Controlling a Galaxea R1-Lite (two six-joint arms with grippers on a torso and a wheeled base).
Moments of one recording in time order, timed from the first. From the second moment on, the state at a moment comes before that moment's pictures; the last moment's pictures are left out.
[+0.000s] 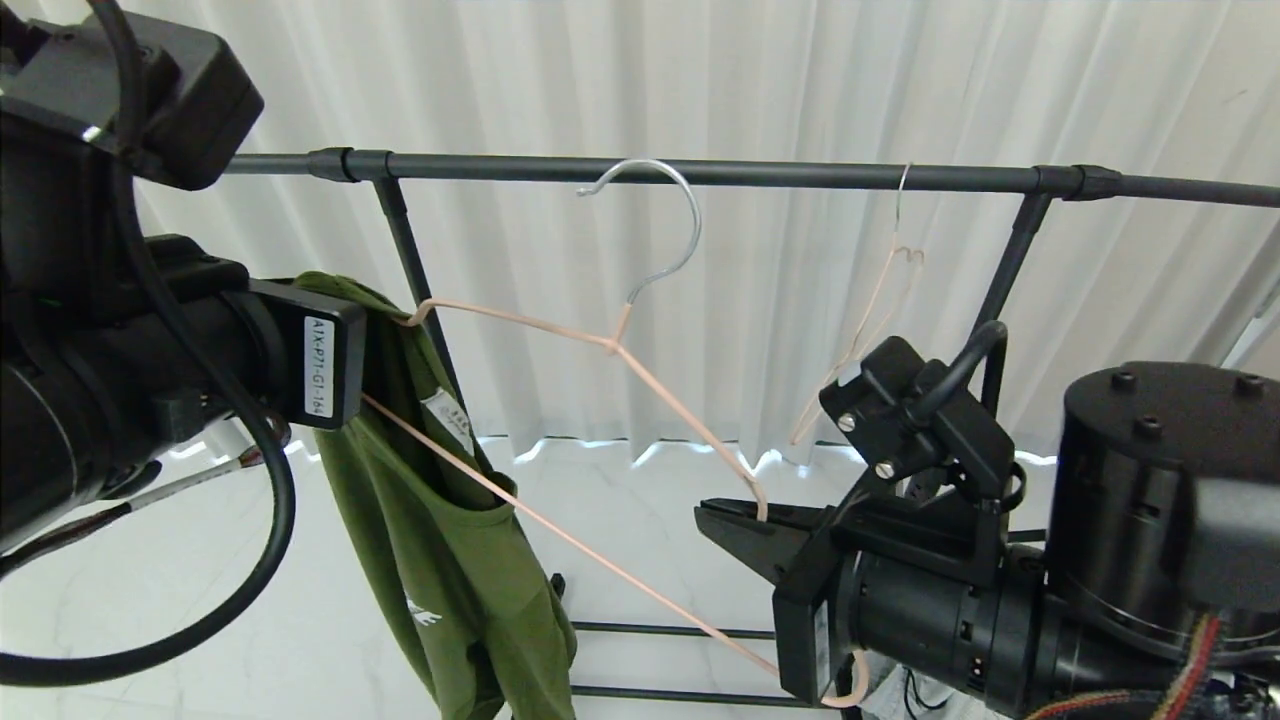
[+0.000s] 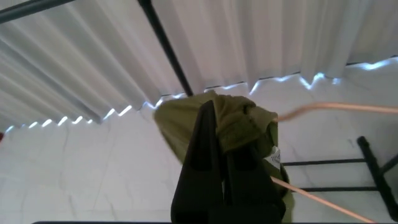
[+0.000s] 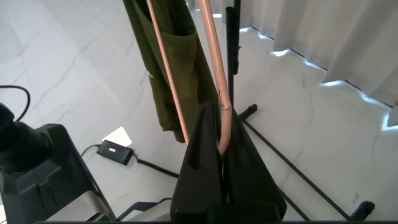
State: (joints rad) left arm -0.80 1.28 -1.07 0.05 0.79 0.14; right arm 1.13 1.57 -0.80 -0.56 -0.13 0.16
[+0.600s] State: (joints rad) left arm -0.92 1.28 -1.07 0.05 0.79 0.09; right arm 1.15 1.67 -0.91 -0.56 -0.12 0.17
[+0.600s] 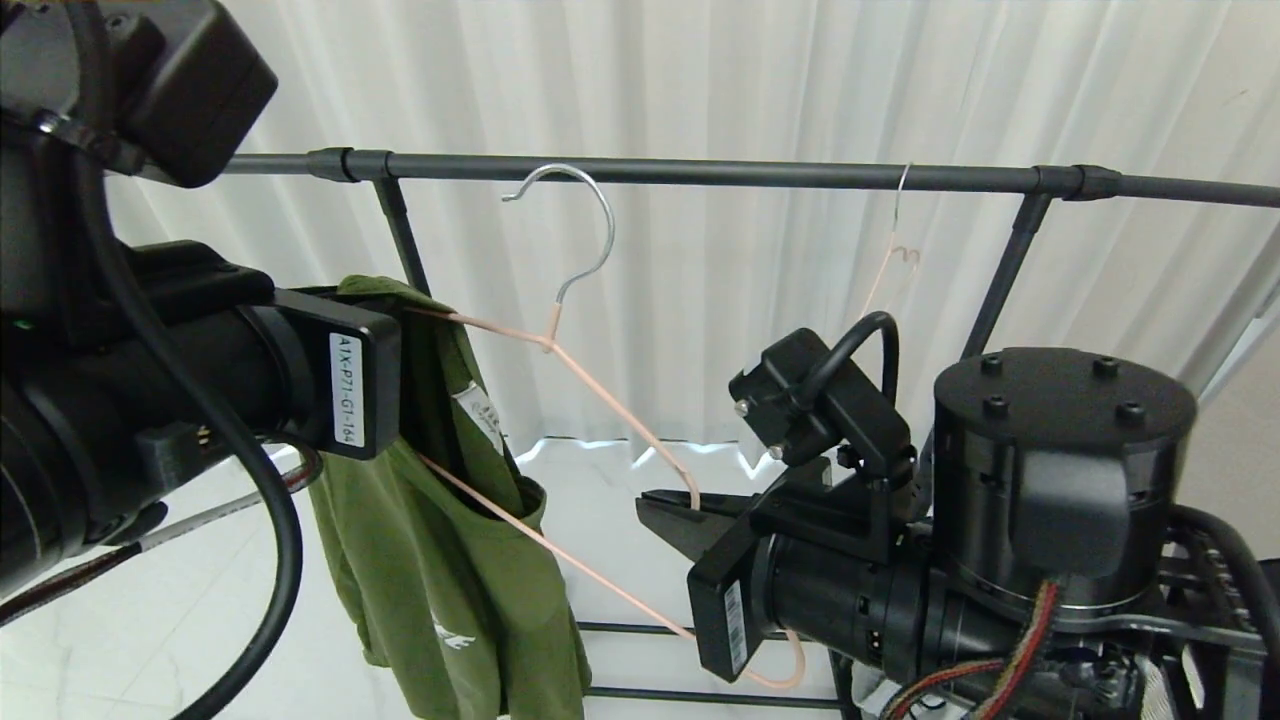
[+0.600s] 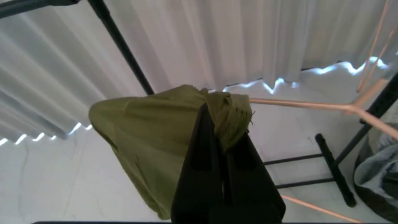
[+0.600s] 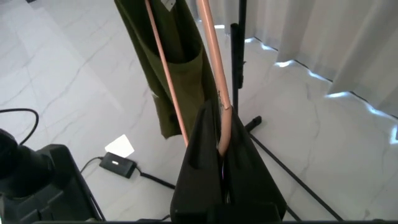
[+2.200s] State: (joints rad) left arm -1.04 1.22 -1.00 0.02 0.78 0.06; right arm 1.16 1.60 -0.92 -0.61 -0.16 -0.07
